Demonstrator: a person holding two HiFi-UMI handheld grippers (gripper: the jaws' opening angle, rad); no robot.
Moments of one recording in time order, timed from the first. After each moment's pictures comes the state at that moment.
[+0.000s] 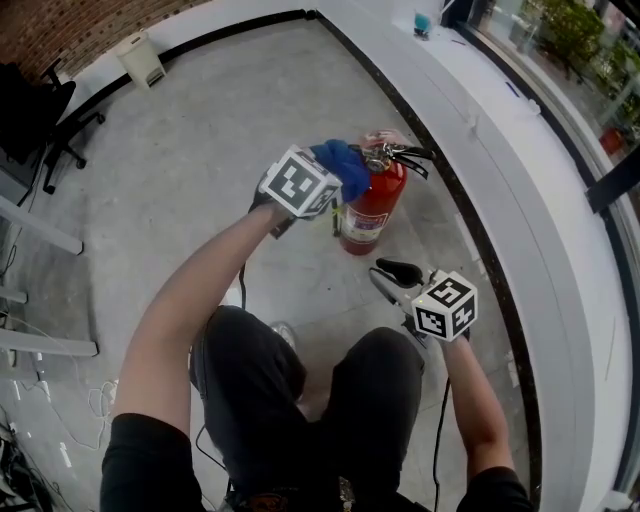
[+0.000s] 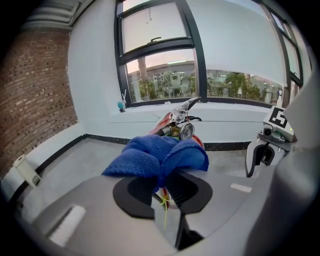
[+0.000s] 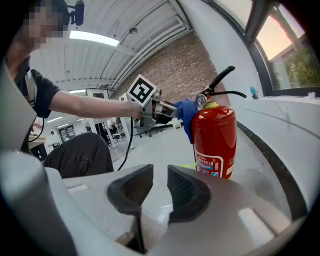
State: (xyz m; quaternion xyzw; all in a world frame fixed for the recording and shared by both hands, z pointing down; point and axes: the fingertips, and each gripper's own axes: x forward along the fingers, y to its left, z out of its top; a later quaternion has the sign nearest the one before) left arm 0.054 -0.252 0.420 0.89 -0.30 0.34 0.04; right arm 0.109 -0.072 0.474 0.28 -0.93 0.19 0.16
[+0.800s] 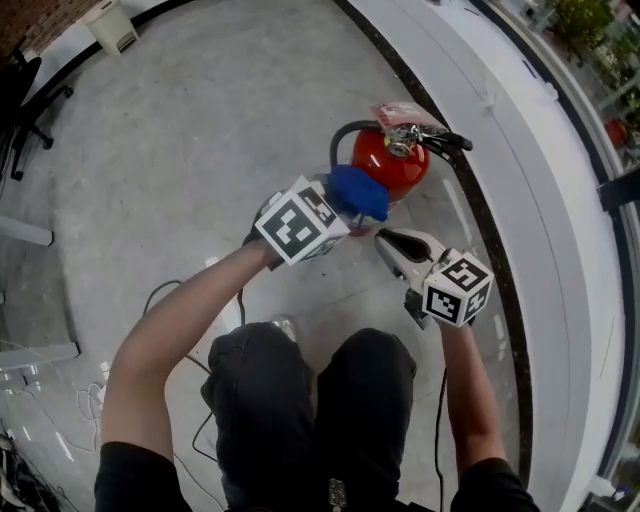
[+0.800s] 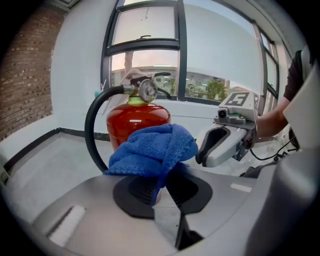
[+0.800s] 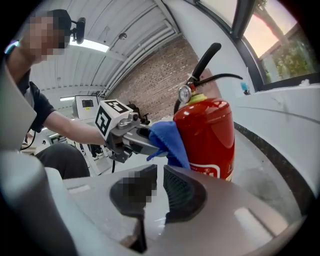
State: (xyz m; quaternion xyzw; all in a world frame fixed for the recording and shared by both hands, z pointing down) left arm 0.069 -0.189 0.490 0.93 -0.18 0.32 0.07; right arm 0.096 -0.130 0.490 0.32 -0.91 0.22 0.12
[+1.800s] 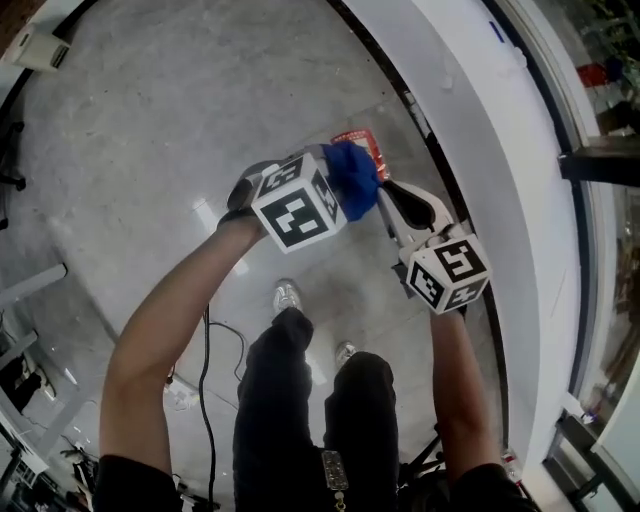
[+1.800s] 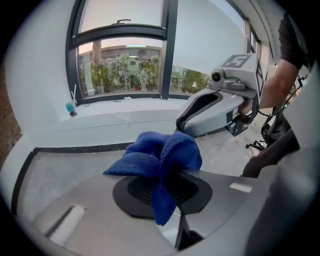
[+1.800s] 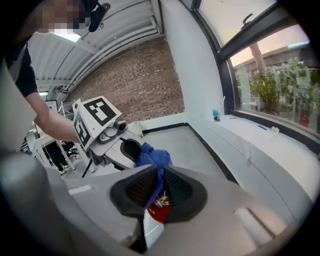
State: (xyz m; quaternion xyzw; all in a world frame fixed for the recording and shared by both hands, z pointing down) left arm 0.103 -0.271 0.338 0.90 -0.01 0.43 0.04; right arm 0.137 -0.253 0.291 0.49 -0.82 0.24 0.17
